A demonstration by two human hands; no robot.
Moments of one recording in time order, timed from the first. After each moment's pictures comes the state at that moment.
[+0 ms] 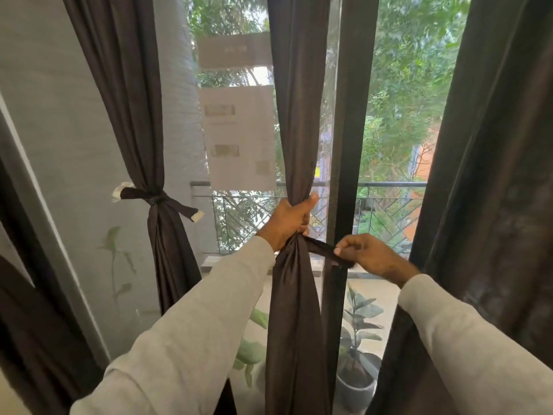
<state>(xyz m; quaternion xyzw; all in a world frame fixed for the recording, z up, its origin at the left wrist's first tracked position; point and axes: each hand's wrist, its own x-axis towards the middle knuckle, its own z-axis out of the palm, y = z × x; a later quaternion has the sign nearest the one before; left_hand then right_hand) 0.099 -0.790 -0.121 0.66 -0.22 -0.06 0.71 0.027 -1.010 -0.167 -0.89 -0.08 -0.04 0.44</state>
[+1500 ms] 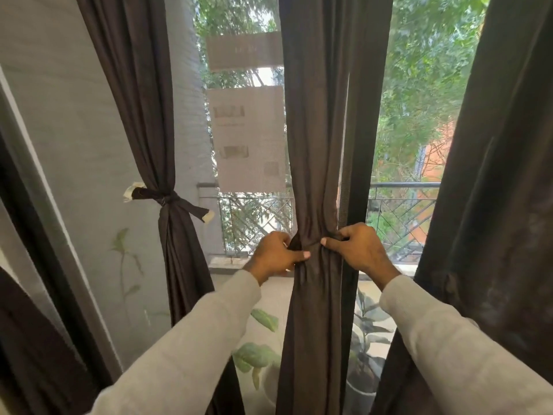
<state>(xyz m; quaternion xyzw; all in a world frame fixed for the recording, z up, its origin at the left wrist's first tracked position) 0.106 -0.733 -0.178 0.87 -0.11 -0.03 0.48 0.060 -0.956 -0.164 -0.91 0.00 -0.21 0.36</state>
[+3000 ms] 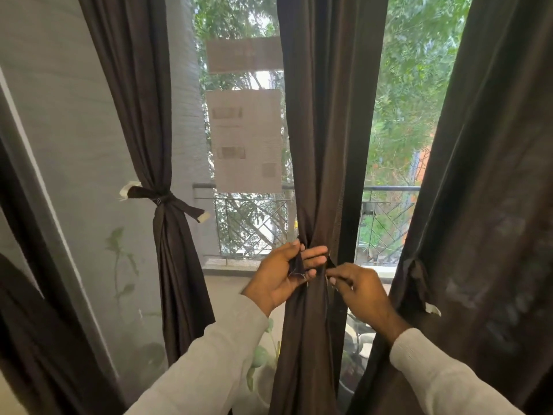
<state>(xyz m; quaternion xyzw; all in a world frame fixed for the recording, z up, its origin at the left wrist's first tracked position) 0.044 -0.757 -0.185 0.44 -0.11 -0.22 0.86 0.003 -0.963 -0.237 -0.89 -0.14 -0.29 0.31</state>
